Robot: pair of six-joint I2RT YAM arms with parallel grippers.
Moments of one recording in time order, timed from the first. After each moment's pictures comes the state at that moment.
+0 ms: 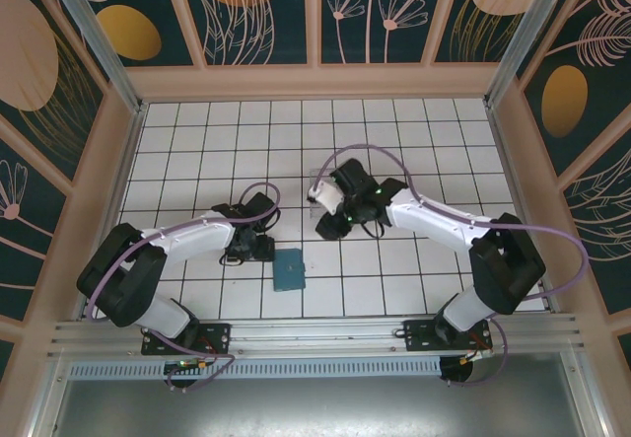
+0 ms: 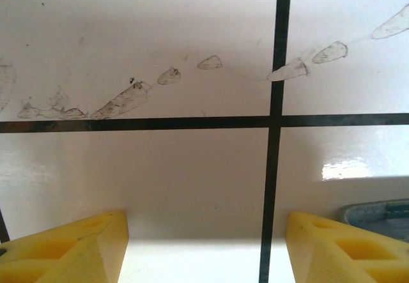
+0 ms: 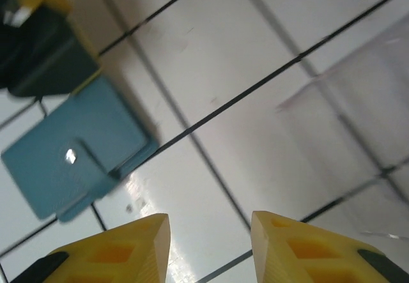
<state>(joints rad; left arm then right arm) -0.66 1.51 0.76 -0.67 -0.06 -0.67 0.79 1.54 1.04 -0.55 -0.29 -0.23</state>
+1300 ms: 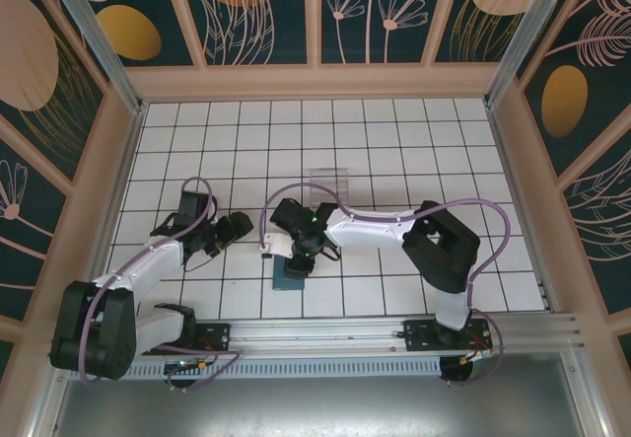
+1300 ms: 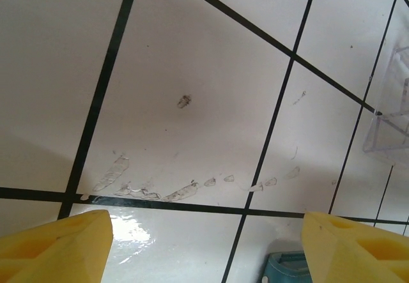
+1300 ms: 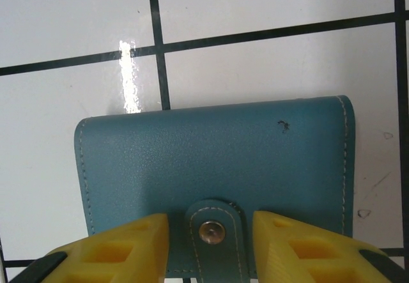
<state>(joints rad) -0.20 1.19 0.48 -0.30 0.35 -0.75 1.09 1.87 1.24 -0.62 -0.23 -0.40</state>
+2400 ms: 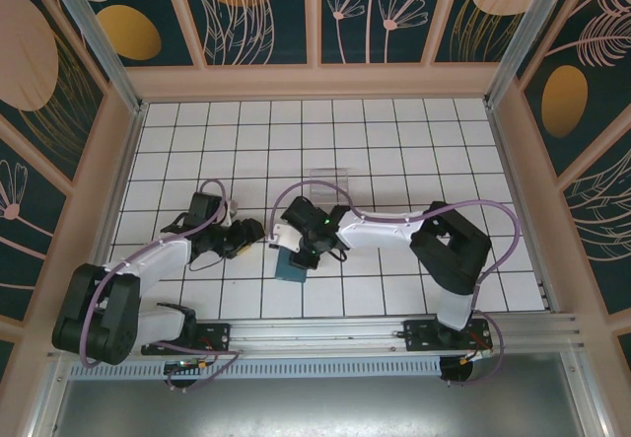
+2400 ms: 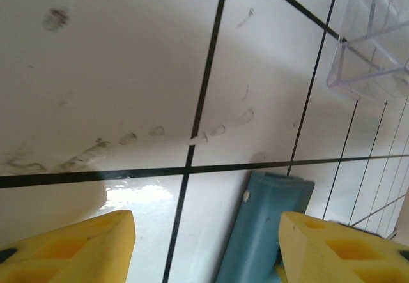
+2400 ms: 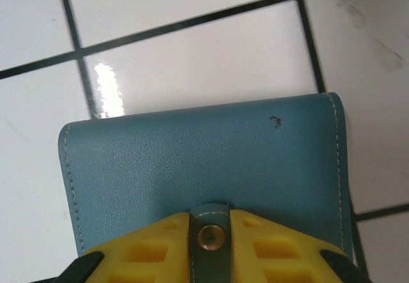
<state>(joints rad) -0.28 1.27 0.47 -0.22 0.52 -0.76 1.04 1.81 1.10 -0.43 -0.17 -0.29</state>
